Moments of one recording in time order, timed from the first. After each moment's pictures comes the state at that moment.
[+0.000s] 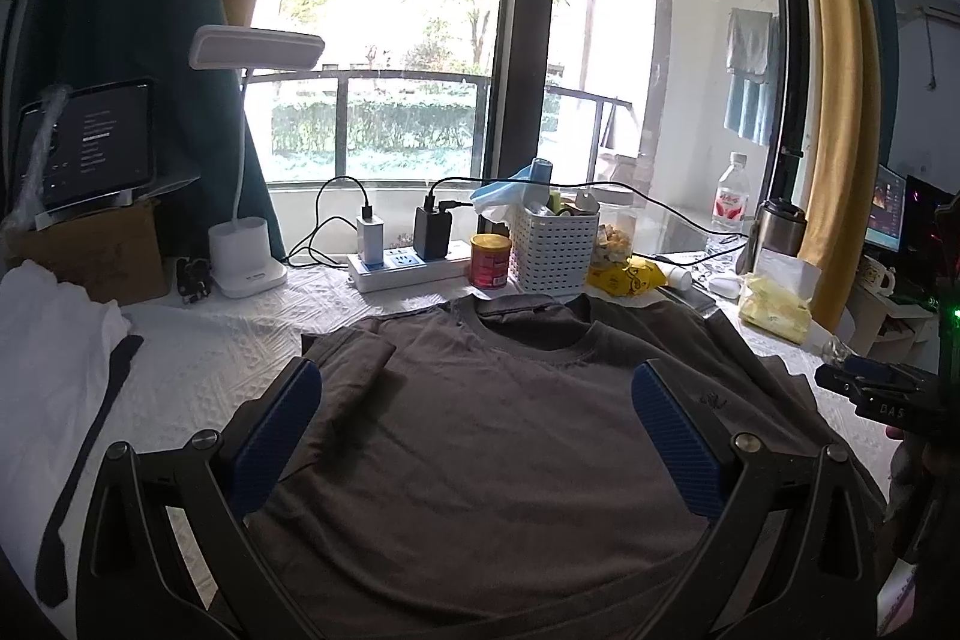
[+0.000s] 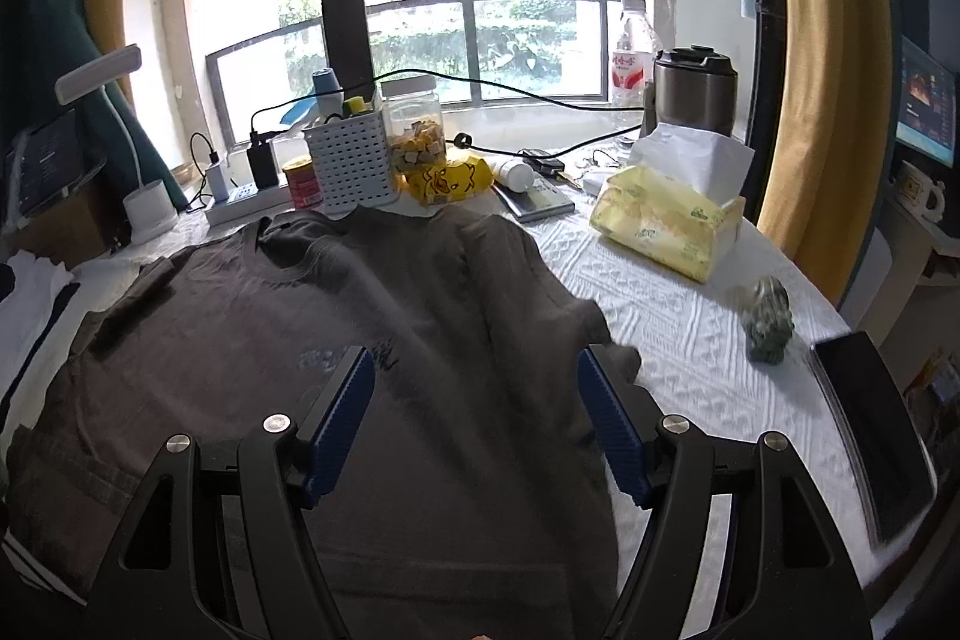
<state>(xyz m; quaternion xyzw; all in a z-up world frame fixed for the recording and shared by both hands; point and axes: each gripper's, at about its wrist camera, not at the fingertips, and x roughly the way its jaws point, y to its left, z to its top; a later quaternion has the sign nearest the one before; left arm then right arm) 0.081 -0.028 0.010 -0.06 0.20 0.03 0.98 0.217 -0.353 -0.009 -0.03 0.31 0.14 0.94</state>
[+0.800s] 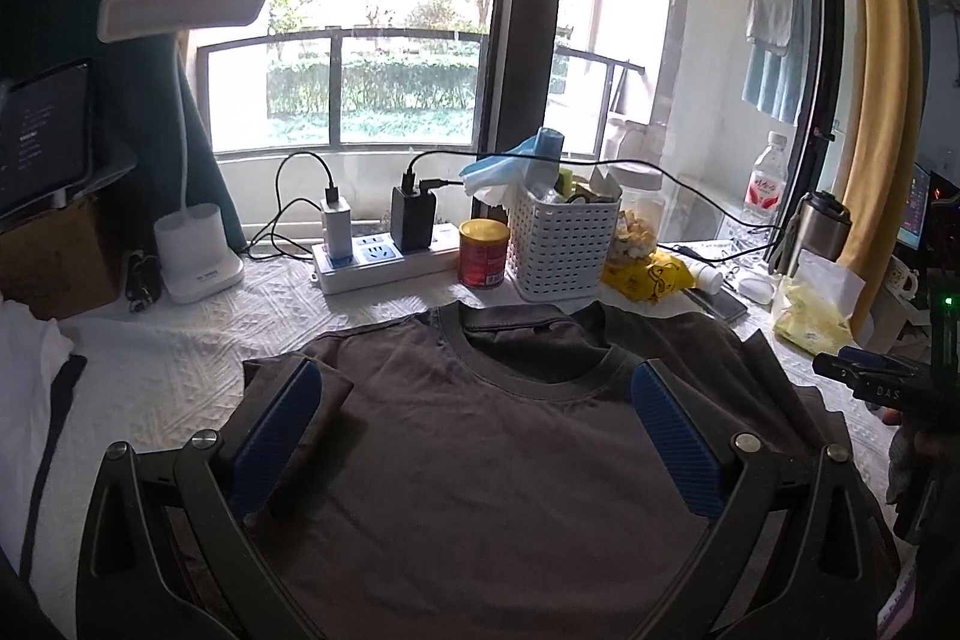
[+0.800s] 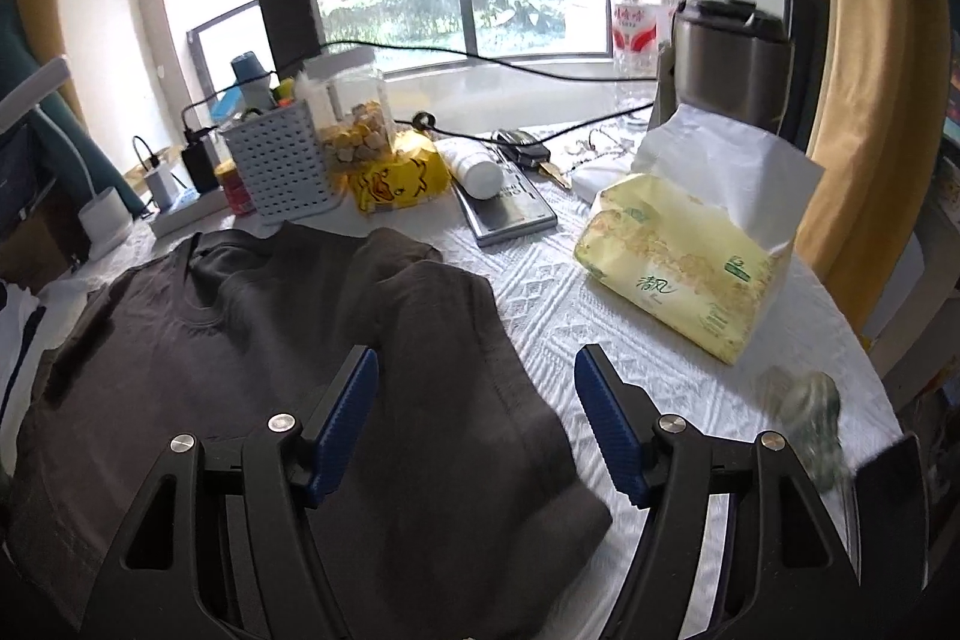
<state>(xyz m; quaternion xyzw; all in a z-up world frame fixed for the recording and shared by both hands) 0.178 -0.031 0.003 -0.07 0.25 0.03 0.96 0.341 -0.371 -0.028 -0.02 0.37 0.14 0.92</state>
